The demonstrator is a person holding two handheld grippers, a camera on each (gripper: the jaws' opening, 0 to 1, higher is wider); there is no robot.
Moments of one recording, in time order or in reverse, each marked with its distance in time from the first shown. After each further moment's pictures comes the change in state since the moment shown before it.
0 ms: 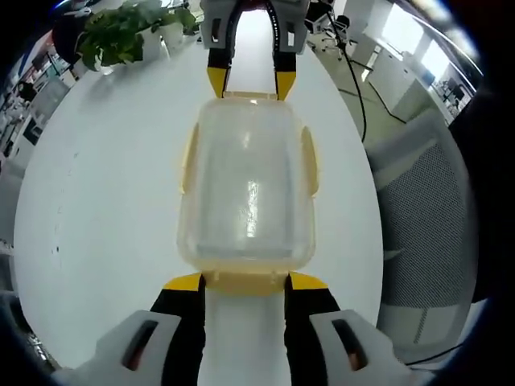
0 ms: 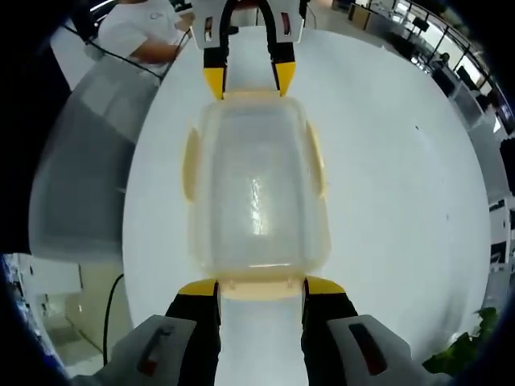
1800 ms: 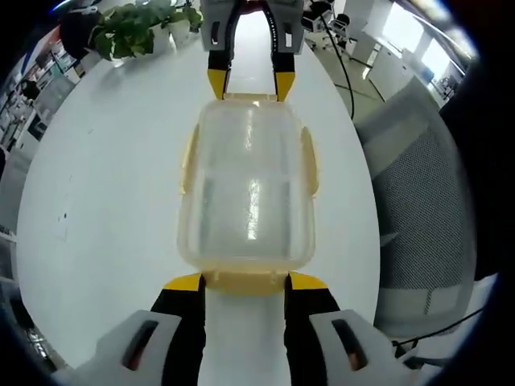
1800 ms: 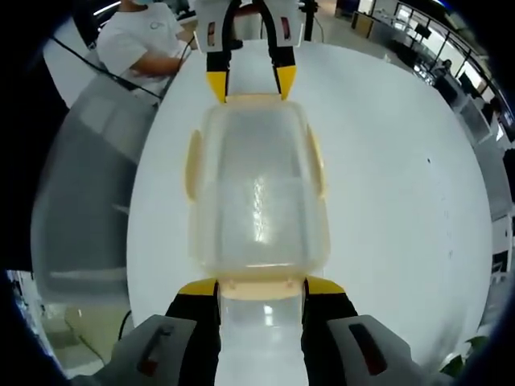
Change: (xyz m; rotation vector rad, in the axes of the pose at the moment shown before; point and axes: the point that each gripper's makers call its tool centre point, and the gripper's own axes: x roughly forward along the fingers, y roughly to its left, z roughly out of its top) left arm -0.033 0.002 -0.064 -0.001 0.005 0.013; right arm 0.013 0.003 0.070 -0.012 -0.050 0.016
